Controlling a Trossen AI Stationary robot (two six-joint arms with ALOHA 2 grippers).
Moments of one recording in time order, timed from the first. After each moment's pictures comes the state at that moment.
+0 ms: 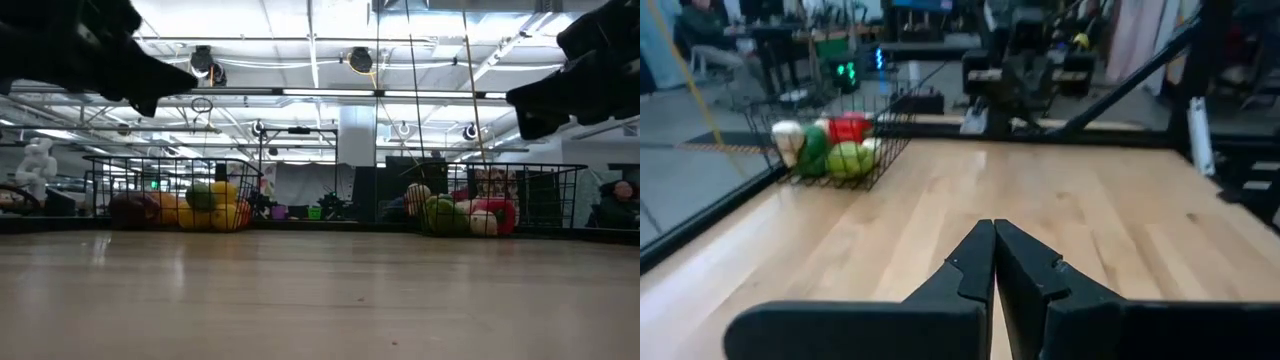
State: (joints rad) left arm -0.23 0.73 0.13 0.51 -0.31 -0.04; right arm 0.32 0.54 0.01 0.45 0.23 0.07
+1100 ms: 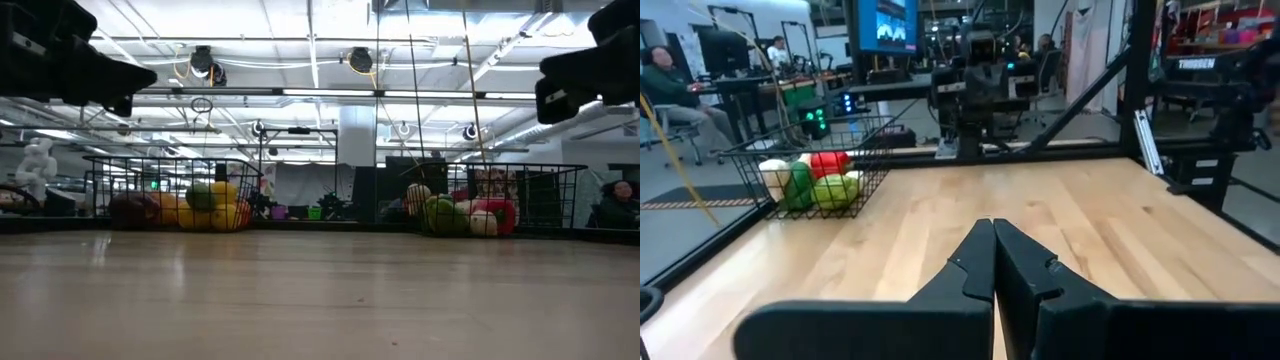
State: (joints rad) left arm -0.23 0.14 0.01 0.14 -0.21 0.07; right arm 0.32 0.00 0.04 0.00 0.16 0.07
